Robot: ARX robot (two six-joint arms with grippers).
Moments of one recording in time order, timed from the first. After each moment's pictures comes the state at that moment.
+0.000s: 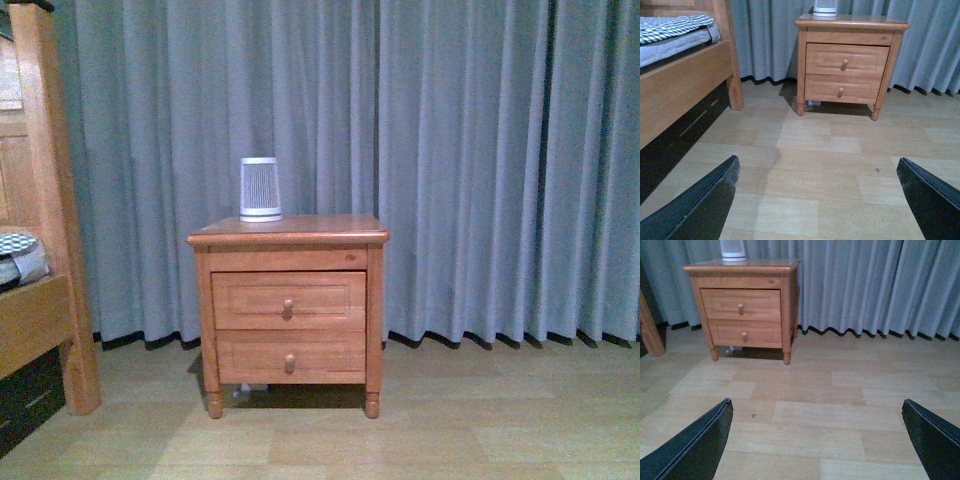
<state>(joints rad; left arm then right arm) -0.01 0.00 0.01 0.00 0.00 0.00 0.00 0.00 0.01 0.00 0.00 0.00</state>
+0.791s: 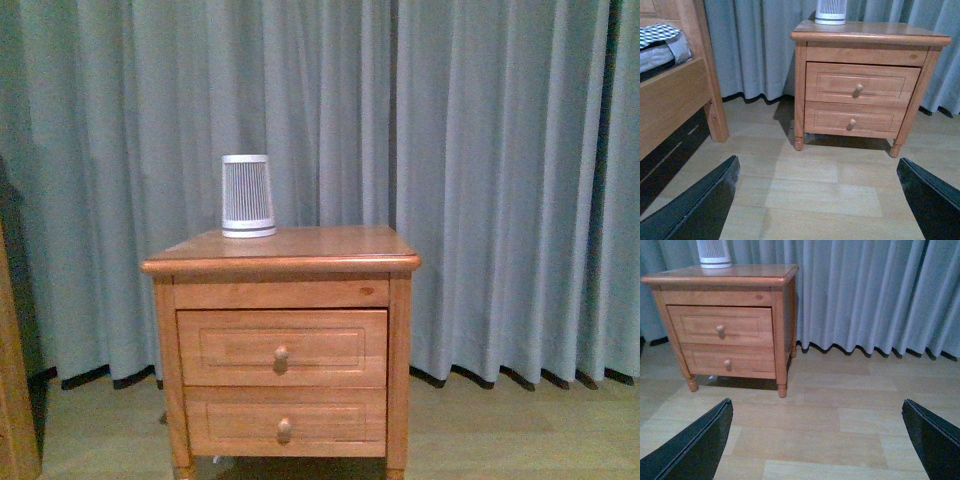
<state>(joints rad) -0.01 0.00 0.01 0.00 0.00 0.00 0.00 0.00 0.01 0.00 0.00 0.00</state>
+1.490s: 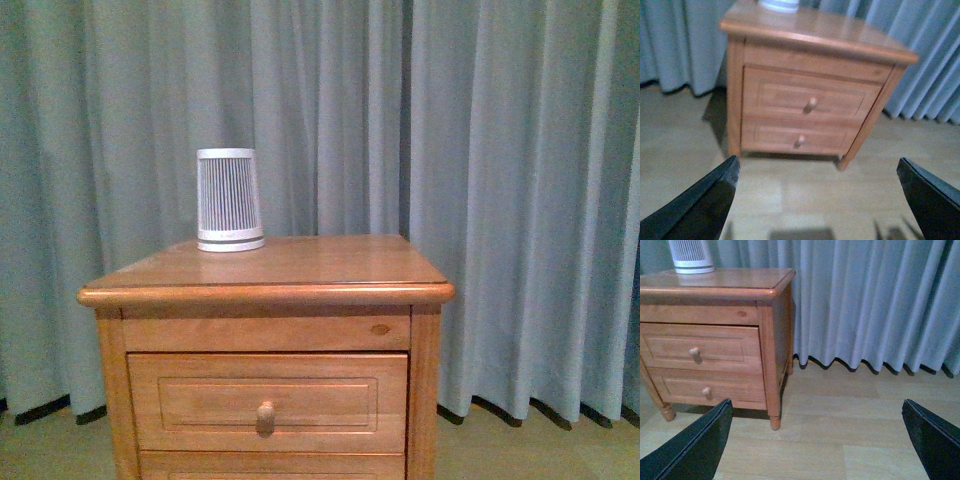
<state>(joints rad) 0.12 0.39 0.21 0.11 0.38 -0.15 0.00 0.00 0.01 0.00 0.00 0.00</state>
